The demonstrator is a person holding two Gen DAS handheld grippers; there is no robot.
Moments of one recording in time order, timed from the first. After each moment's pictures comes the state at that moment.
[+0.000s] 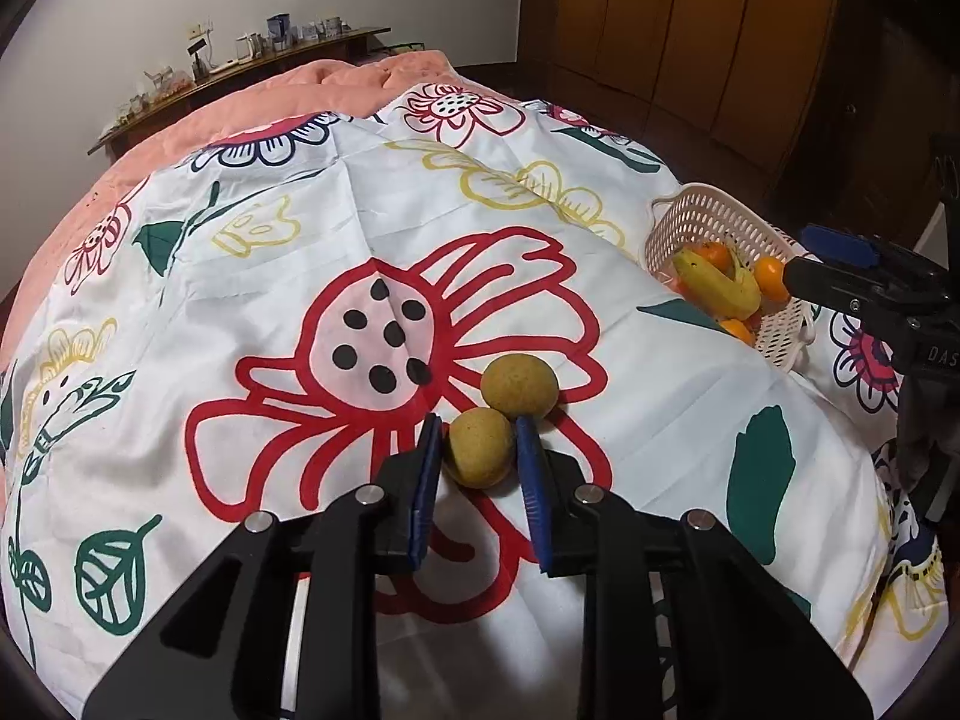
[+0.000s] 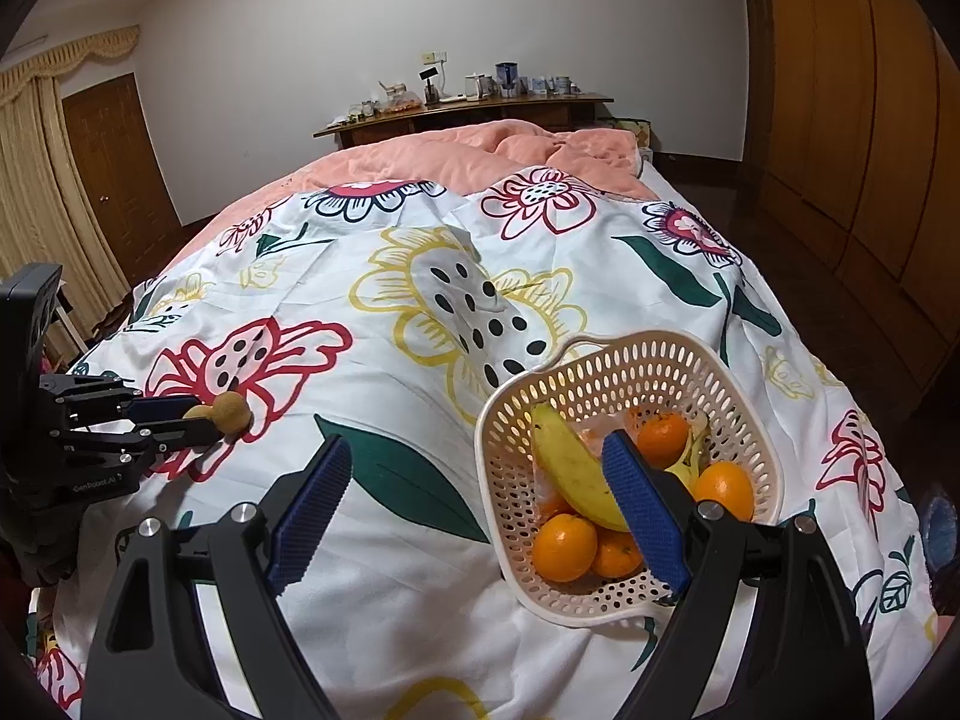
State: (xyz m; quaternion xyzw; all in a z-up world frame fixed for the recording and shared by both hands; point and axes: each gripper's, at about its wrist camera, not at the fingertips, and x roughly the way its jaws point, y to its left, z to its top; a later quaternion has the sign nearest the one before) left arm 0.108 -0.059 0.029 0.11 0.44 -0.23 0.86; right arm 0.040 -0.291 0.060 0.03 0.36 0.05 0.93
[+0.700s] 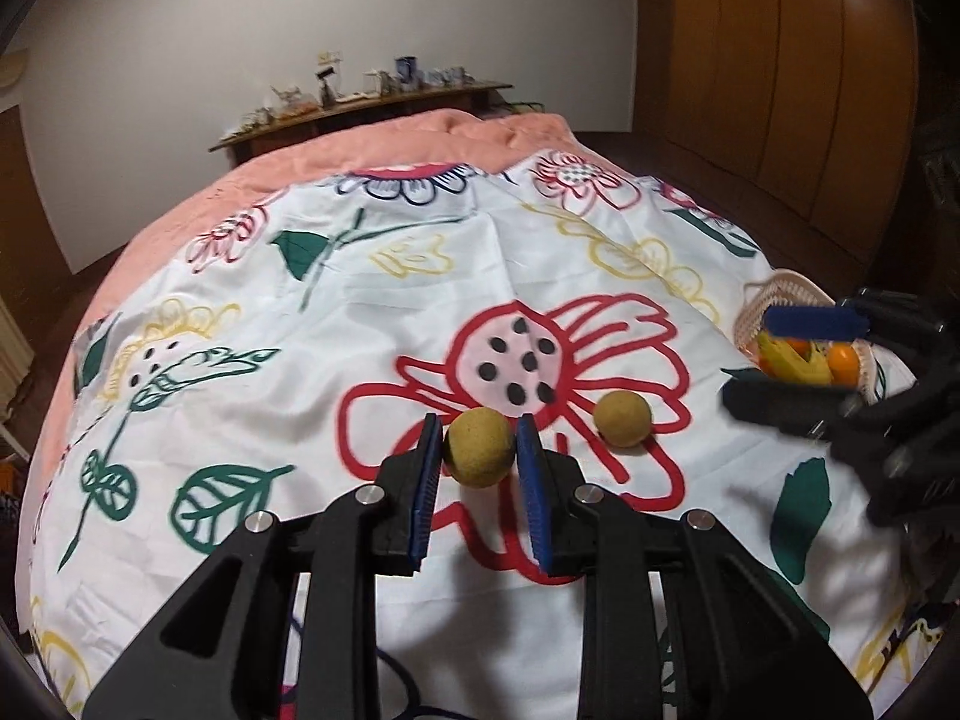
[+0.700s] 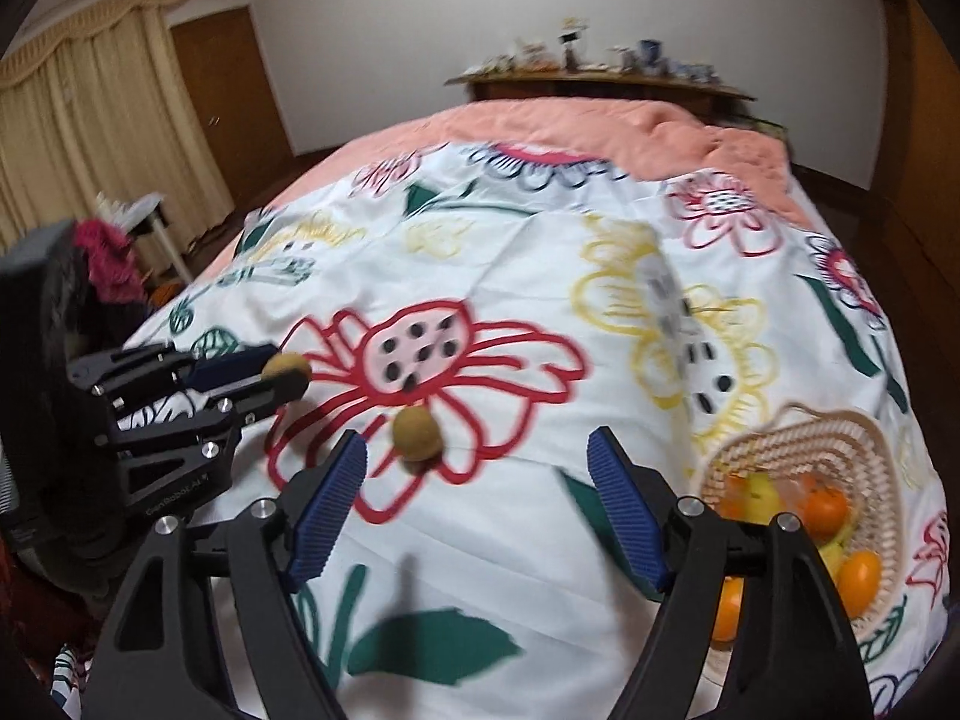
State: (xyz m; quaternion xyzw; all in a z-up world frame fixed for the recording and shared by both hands) left arm 0.081 -0.022 0.053 0.06 0.36 -0.09 0.92; right arm 0.076 -0.183 0.067 -0.02 0.40 0.21 0.89
